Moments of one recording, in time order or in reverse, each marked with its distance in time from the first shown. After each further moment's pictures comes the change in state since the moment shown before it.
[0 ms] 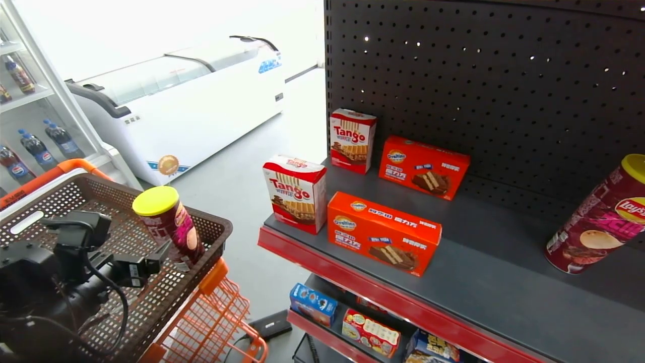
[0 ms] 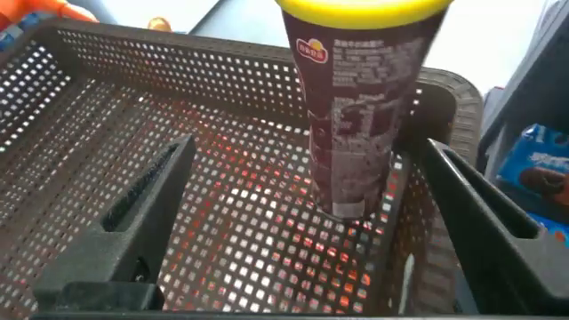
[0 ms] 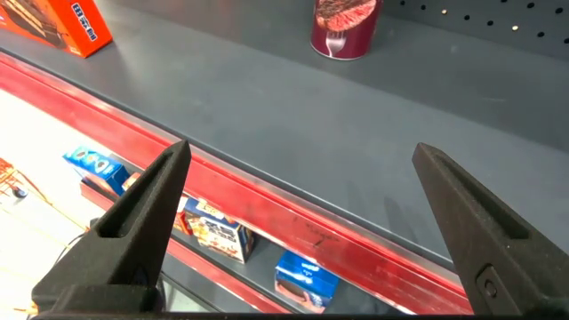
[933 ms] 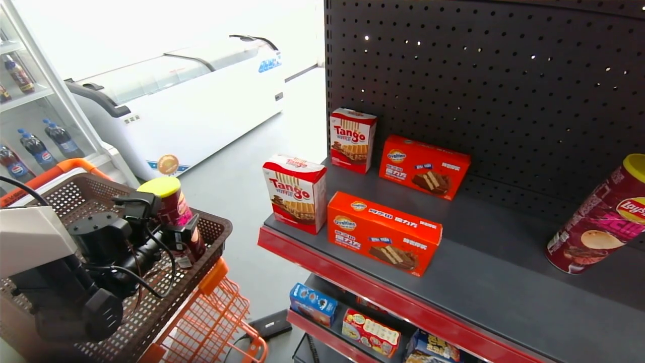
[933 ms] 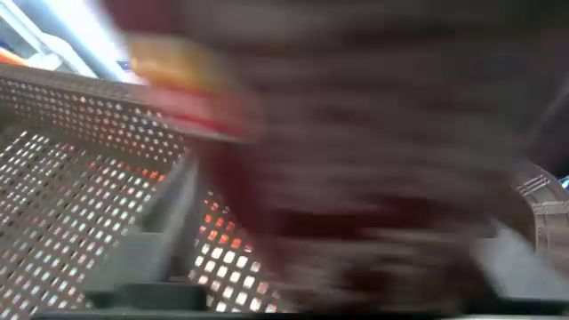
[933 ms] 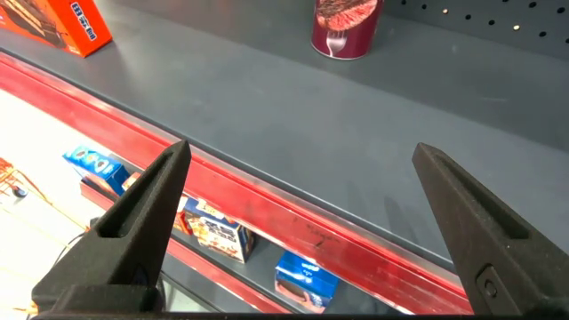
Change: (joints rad) left arm -0.026 0.343 -0.400 -0.020 -0.015 -0.008; right arm 0.000 0.000 0.000 0.000 0.000 0.000
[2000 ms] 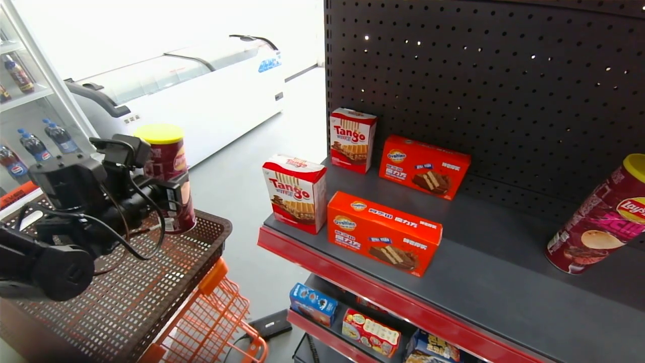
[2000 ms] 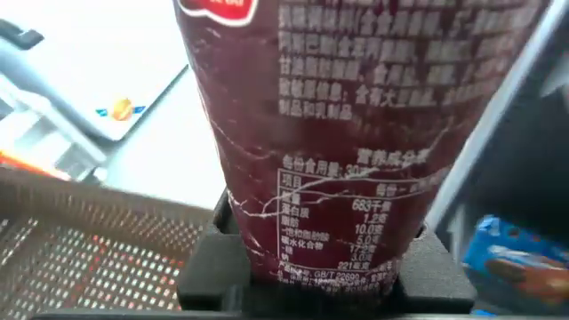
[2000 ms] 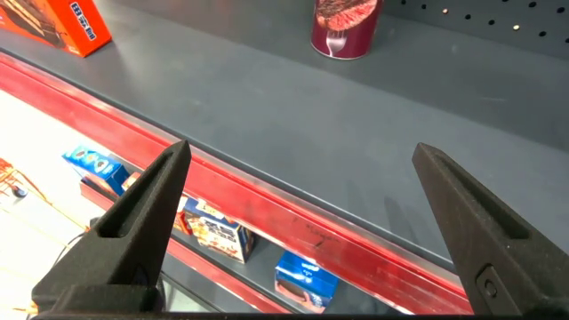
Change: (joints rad) left arm -0.057 -0.331 -0.180 0.461 -0.068 -0.004; right arm 0.000 0.000 0.000 0.000 0.000 0.000
